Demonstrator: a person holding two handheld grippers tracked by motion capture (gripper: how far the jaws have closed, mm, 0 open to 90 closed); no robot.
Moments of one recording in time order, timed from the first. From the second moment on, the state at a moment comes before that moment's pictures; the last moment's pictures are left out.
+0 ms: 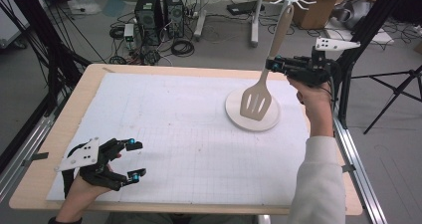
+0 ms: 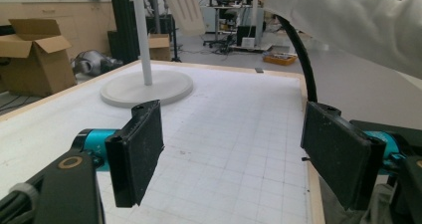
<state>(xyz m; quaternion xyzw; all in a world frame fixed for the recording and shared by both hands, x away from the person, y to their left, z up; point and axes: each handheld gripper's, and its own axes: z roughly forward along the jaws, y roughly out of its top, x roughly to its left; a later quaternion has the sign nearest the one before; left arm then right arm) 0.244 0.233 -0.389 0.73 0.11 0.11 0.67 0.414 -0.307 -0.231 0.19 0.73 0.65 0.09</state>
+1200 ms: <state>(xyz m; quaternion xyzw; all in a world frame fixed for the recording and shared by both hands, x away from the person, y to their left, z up) 0.247 0.227 -0.396 0.74 0.11 0.10 0.66 0.443 -0.310 -0.240 0.23 0.72 0.64 0.09</state>
